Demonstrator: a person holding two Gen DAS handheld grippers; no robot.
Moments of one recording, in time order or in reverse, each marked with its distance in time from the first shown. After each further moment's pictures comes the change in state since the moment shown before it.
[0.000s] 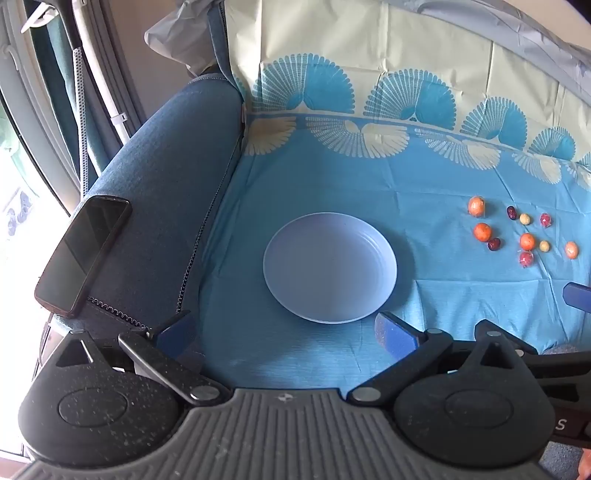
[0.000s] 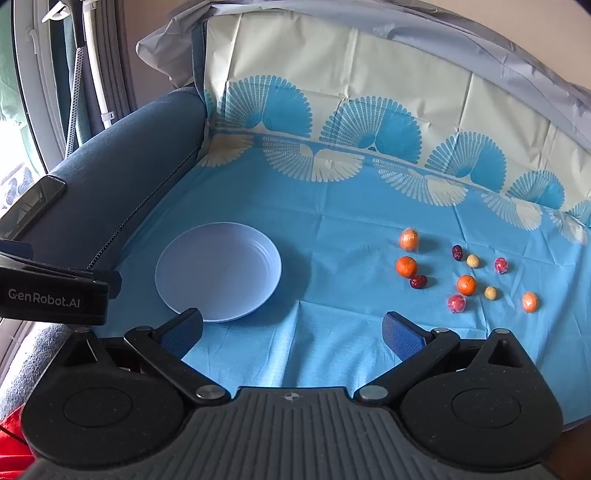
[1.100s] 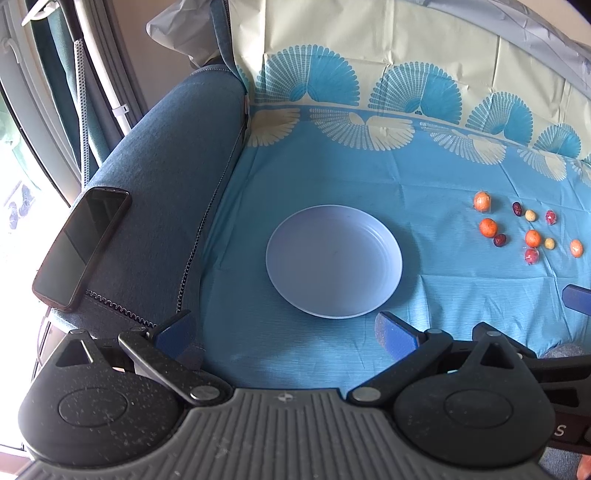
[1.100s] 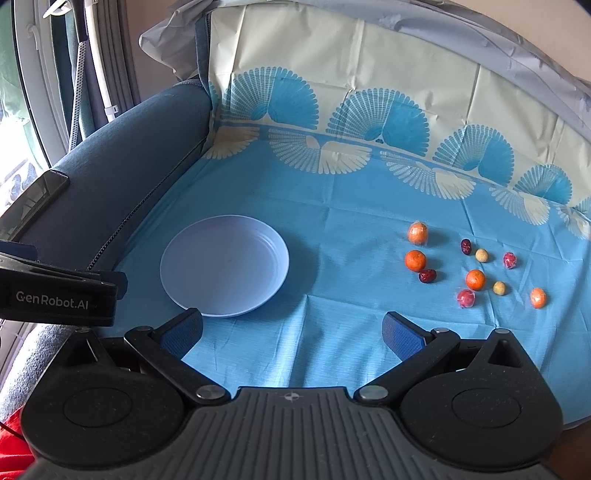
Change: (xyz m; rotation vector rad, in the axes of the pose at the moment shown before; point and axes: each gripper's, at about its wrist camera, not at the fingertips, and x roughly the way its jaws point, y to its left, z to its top) left arm 0.009 0.005 -0.001 -0.008 0.025 0.005; right arm 0.010 -0.002 -0.001 -0.045 0.007 -0.020
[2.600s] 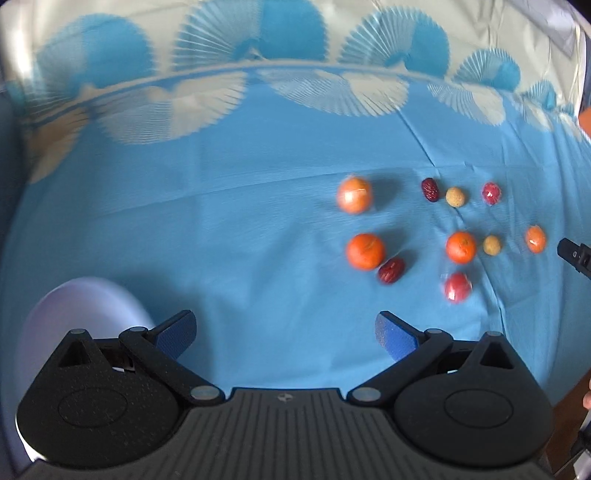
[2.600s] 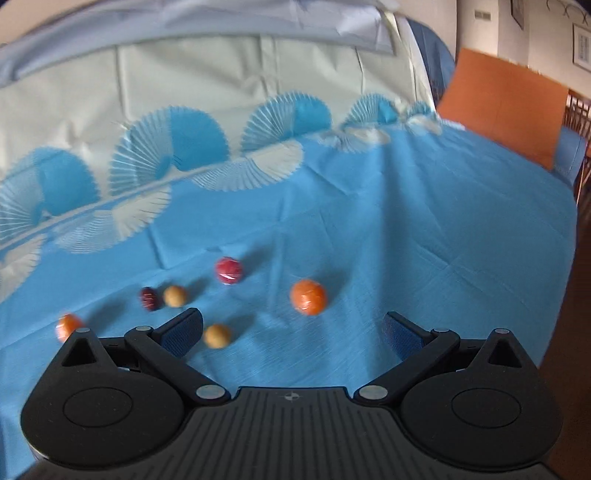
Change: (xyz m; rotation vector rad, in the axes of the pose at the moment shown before) left arm 0.195 -0.262 0.109 0.235 0.158 -0.250; right arm 0.141 -0.320 -0.043 0.634 -0.070 -0.526
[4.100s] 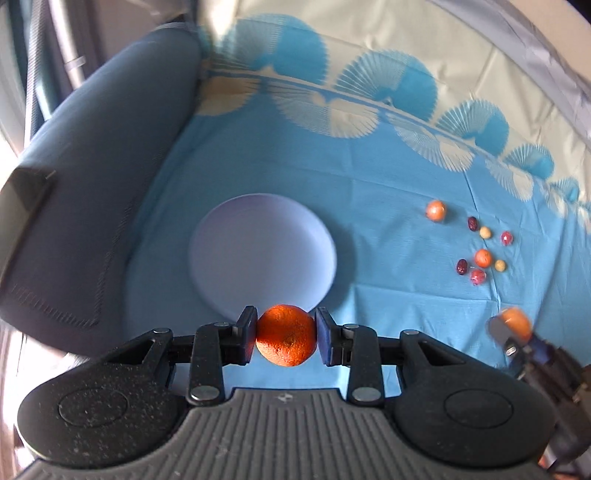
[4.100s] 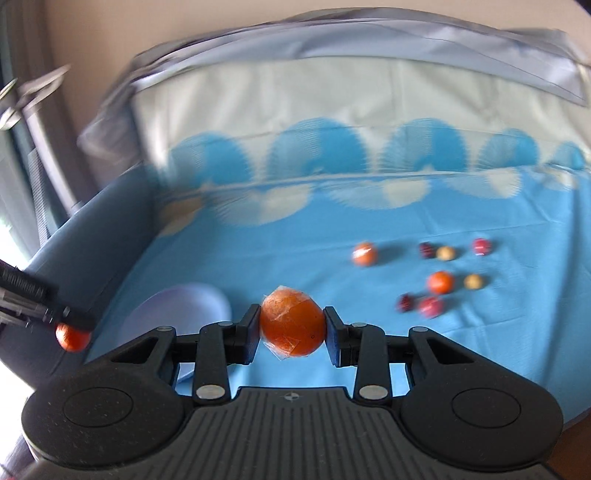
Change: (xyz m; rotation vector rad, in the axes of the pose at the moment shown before) left arm -0.212 0.172 -0.146 -0.365 -0.056 0.027; right arm -0.231 0.108 -0.087 -0.316 -0.008 0.636
